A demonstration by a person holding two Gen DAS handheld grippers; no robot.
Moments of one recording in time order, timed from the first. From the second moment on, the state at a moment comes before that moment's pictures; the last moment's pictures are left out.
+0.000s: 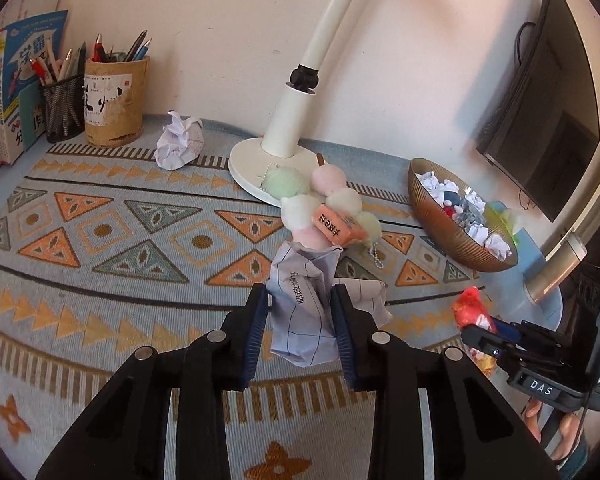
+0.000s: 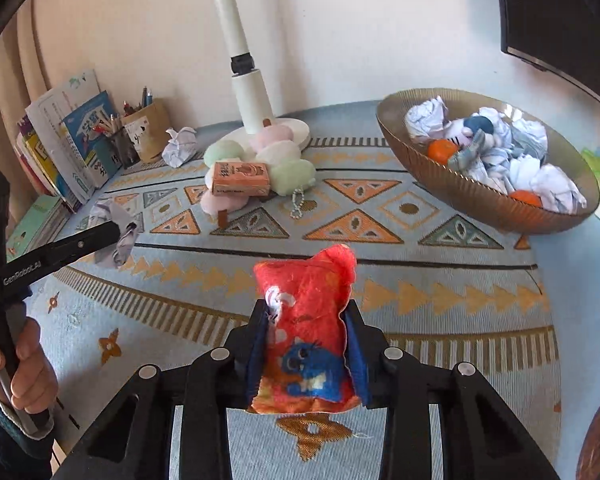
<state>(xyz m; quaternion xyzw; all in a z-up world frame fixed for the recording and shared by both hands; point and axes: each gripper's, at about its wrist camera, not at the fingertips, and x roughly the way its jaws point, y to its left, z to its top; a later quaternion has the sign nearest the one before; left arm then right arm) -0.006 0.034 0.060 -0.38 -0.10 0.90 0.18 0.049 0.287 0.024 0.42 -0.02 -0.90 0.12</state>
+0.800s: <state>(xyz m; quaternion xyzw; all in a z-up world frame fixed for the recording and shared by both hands) 0.040 0.041 0.042 -0.33 -0.07 0.93 0.11 0.067 0.289 -0.003 0.43 0.01 -0.90 0.08</state>
